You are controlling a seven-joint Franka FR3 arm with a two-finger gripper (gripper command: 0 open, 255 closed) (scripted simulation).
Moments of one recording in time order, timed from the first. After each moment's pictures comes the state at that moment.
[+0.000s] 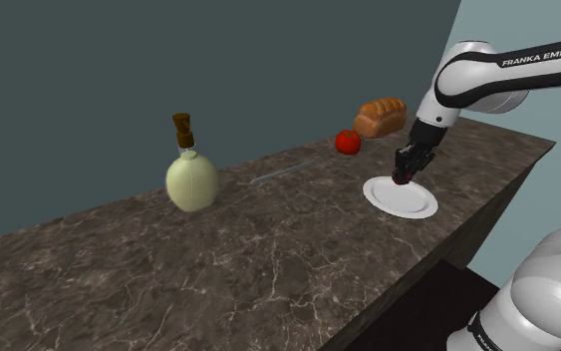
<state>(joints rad) -0.12 -0.65 -0.27 -2.58 0.05 1.95 -0.07</state>
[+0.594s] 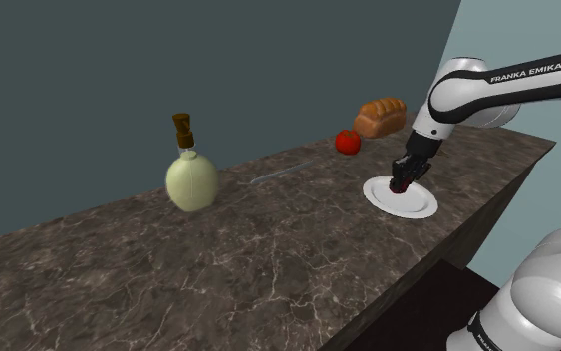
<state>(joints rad) -0.12 -0.62 -0.28 -2.65 0.05 2.04 -0.09</state>
